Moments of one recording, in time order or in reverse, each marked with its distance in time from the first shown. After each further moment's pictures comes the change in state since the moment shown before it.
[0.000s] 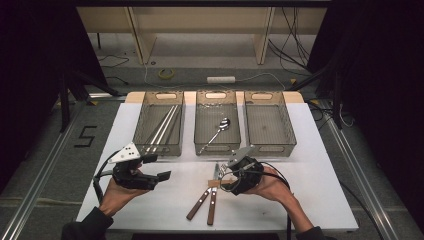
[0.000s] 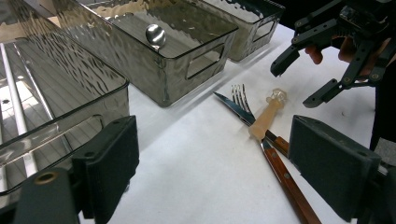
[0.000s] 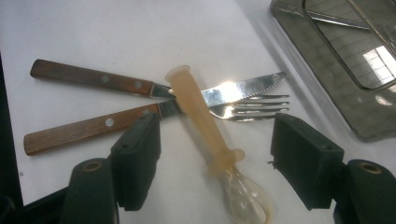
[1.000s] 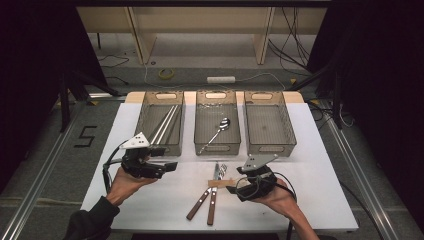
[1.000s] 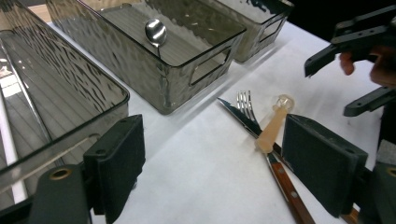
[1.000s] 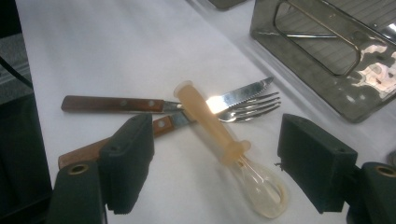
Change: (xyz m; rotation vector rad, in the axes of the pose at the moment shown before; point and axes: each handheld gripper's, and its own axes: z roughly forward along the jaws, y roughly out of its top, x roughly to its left) left arm 0.009 0.017 0.018 0.047 -0.022 -0.037; right arm 0.014 -0.033 -0.021 -0.214 -0.030 0.146
